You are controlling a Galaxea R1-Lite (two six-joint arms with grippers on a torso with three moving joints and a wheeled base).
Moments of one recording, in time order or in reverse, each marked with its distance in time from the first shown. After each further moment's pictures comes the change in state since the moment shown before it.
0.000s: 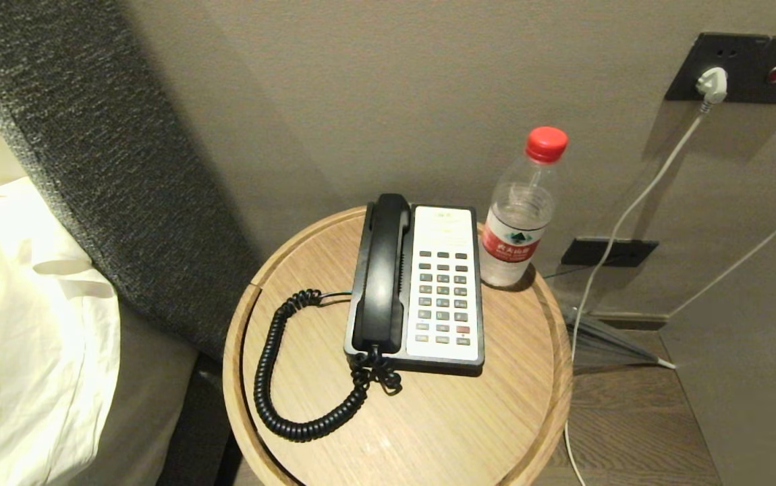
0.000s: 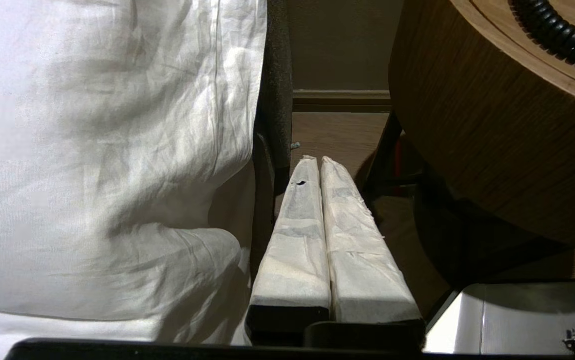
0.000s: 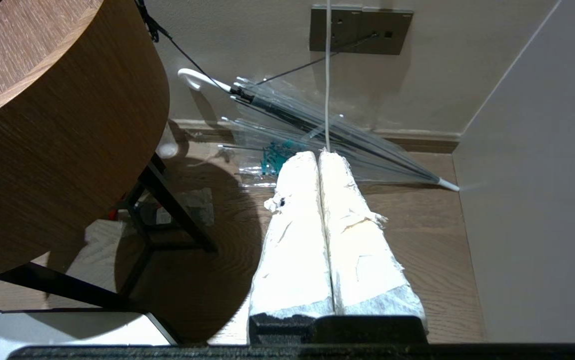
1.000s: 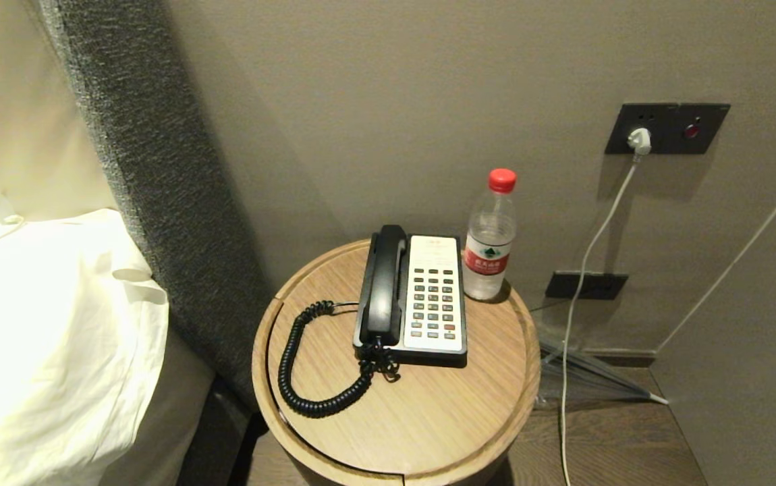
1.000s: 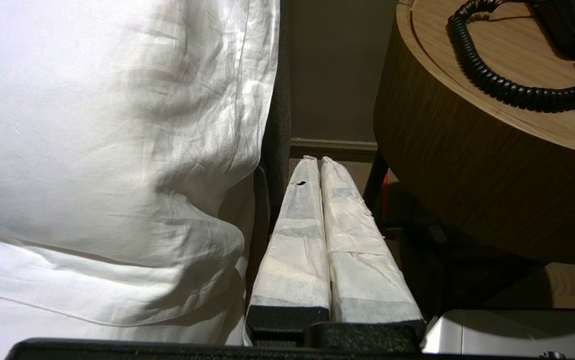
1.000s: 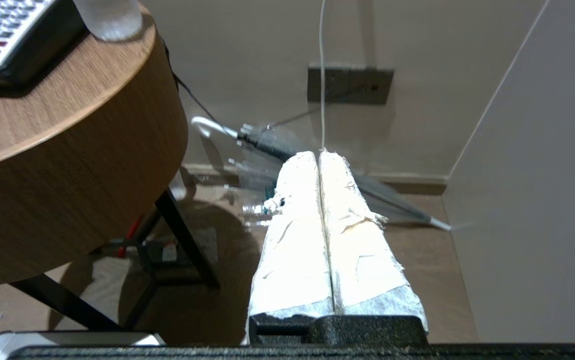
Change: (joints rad) left arm -0.001 0.000 0.001 0.000 0.008 -0.042; right arm 0.000 0.000 0.000 0.000 0.000 0.000
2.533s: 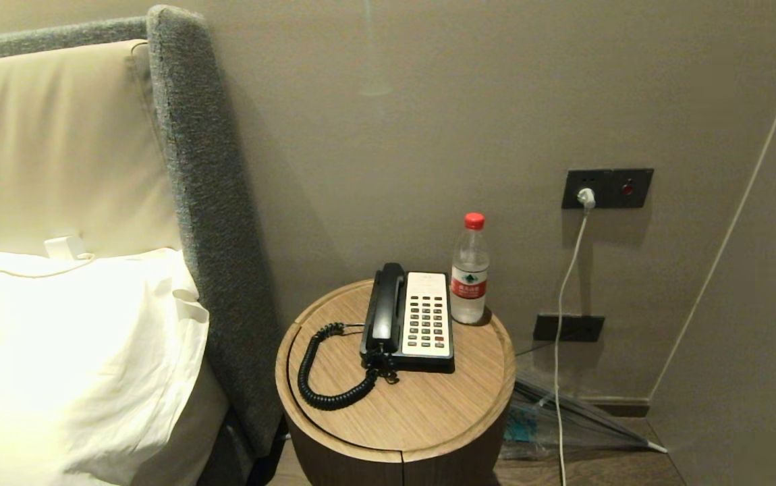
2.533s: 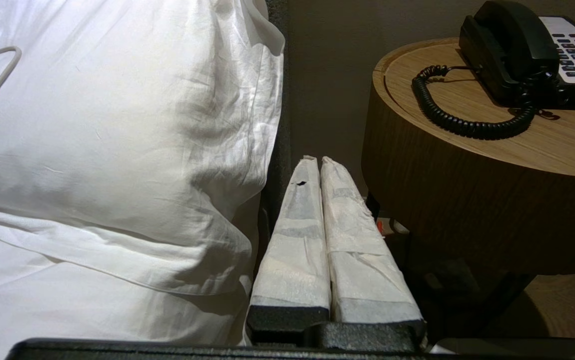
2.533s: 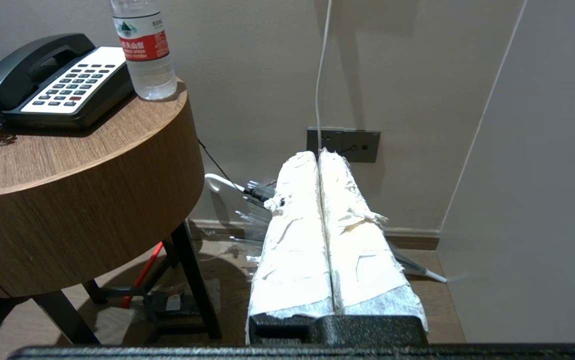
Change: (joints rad) left arm 0.001 0.000 0.000 -0.001 -0.001 0.001; right arm 0.000 0.000 0.000 0.000 0.000 0.000
